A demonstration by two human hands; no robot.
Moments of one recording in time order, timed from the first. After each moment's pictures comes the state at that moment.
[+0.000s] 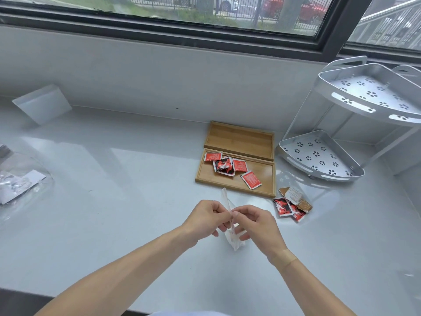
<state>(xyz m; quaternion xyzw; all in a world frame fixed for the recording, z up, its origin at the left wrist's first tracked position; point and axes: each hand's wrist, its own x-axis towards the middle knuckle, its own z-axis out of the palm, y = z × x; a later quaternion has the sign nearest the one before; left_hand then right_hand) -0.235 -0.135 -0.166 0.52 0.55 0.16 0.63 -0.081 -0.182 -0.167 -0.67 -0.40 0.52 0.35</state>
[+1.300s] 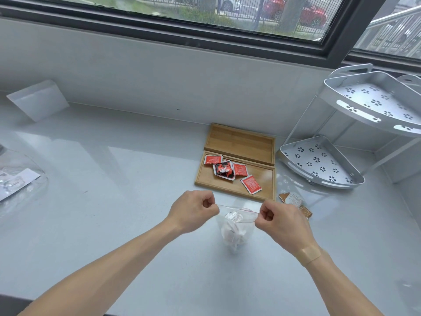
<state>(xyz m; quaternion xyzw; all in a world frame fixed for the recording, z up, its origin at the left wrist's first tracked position) -0.260 -0.101 -0.165 0.70 0.57 0.16 0.40 -0.040 -0.164 -0.143 -0.74 -0.64 0.15 0.13</state>
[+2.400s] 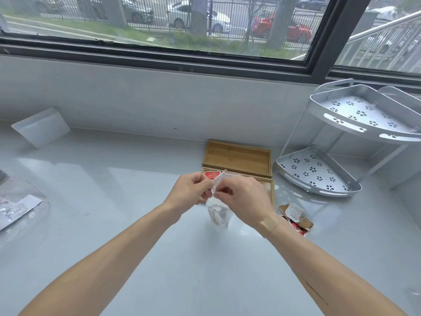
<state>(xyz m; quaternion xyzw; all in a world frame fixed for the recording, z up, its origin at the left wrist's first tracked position) -0.262 -0.052 -0.112 0.55 0.54 0.29 0.56 -0.104 -0.094 -0.096 -0.64 -0.73 0.13 0.20</state>
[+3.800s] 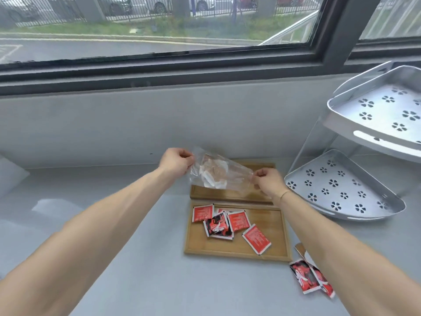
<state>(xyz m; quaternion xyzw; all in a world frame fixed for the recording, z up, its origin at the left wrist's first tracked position) -0.193 0.210 -0.169 0.58 0.65 0.23 0.43 0.041 0.115 -0.219 -0.76 -0.32 0.44 0.34</state>
